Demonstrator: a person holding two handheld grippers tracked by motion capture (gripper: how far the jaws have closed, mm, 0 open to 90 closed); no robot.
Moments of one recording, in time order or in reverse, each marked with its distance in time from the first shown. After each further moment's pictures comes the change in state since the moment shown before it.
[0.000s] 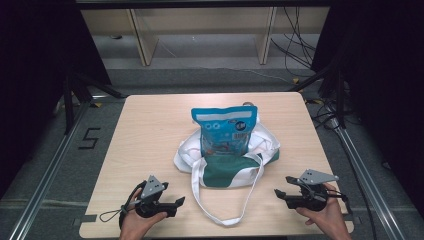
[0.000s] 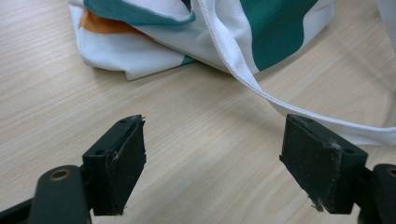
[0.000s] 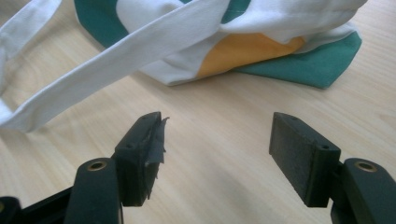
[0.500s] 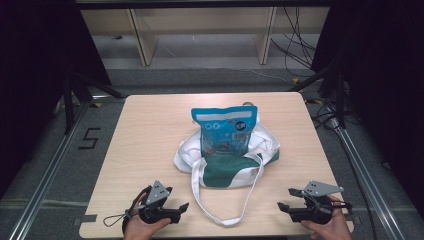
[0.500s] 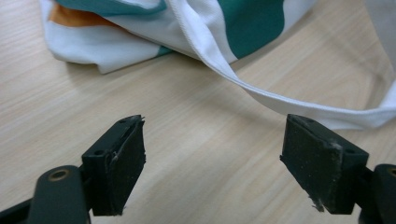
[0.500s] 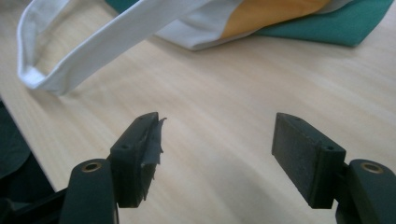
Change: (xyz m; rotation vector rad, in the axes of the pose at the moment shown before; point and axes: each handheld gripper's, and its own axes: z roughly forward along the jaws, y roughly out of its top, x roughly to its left) left arm -0.017 -0.006 0.004 0.032 -0.021 0.050; right arm 0.010 -0.027 -0.011 0.030 0.057 0.041
